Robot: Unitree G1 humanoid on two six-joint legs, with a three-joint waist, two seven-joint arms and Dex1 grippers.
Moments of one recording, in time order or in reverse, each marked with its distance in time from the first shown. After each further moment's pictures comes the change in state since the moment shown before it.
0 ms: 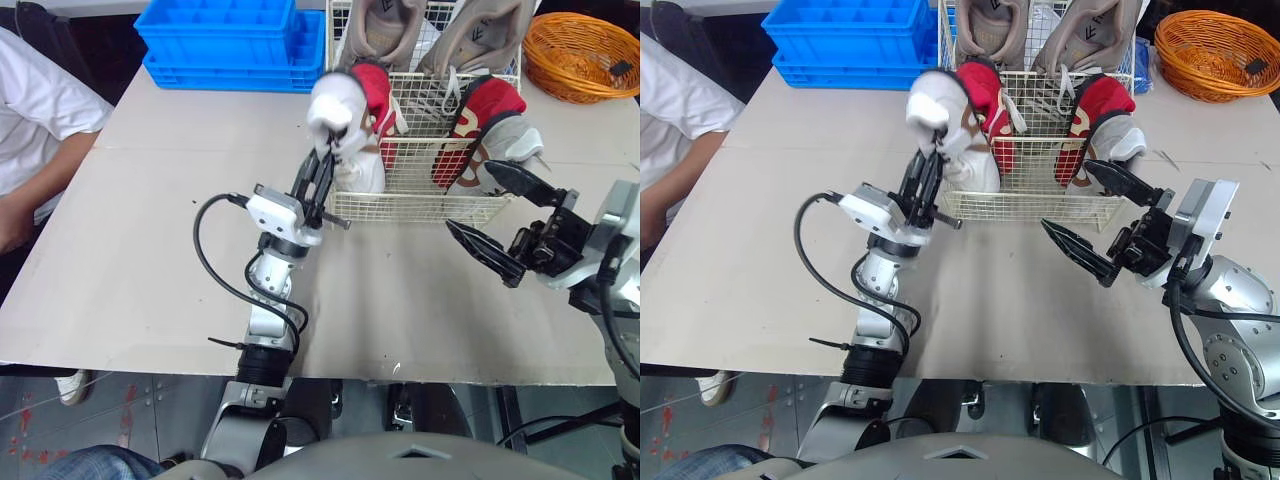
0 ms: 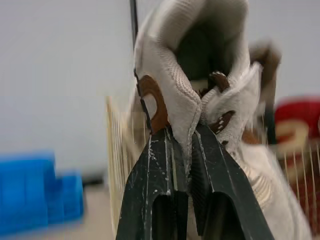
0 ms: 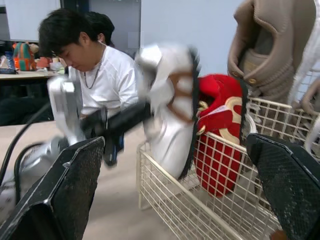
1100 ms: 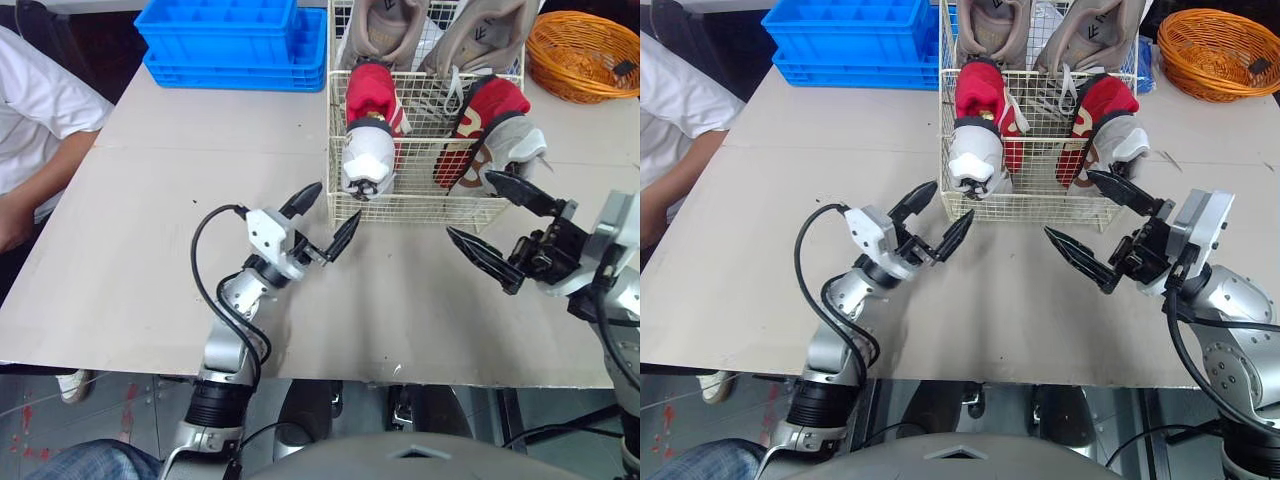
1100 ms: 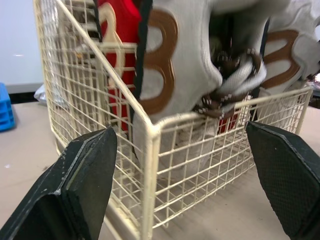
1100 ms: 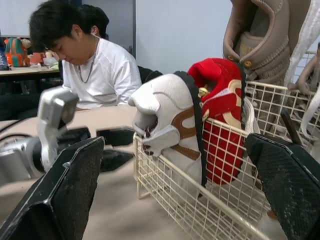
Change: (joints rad) left arm 0.198 0.233 -0.008 -0.328 -0.235 0.455 -0.239; right arm 0.070 0.012 -0.010 0.002 -0.031 -0.024 0.021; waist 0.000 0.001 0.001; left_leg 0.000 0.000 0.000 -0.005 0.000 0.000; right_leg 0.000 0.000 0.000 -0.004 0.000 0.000
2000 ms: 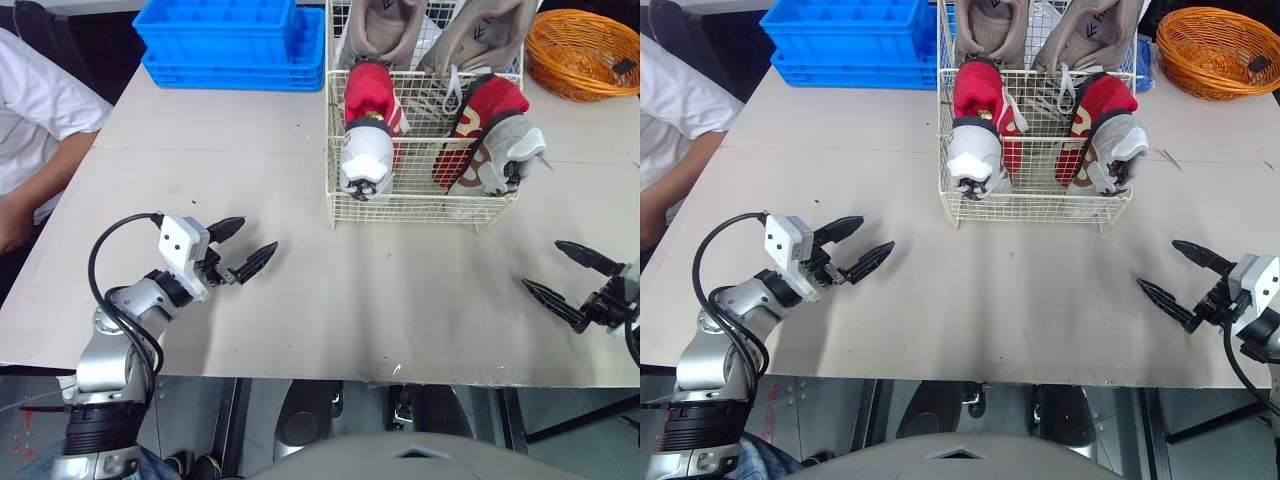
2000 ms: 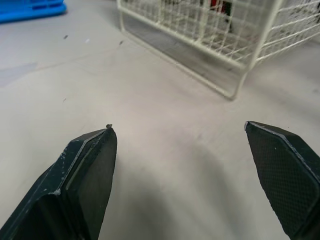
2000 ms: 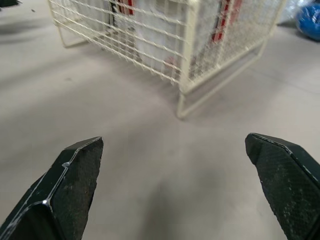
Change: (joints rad) left arm 0.113 0.367 0.289 0.068 -0.119 0.289 -0.197; right arm 0.165 -0.097 -0.212 0.618 -0.188 -0.307 0.351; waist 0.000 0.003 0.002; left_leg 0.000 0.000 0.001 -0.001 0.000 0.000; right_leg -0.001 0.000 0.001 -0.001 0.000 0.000
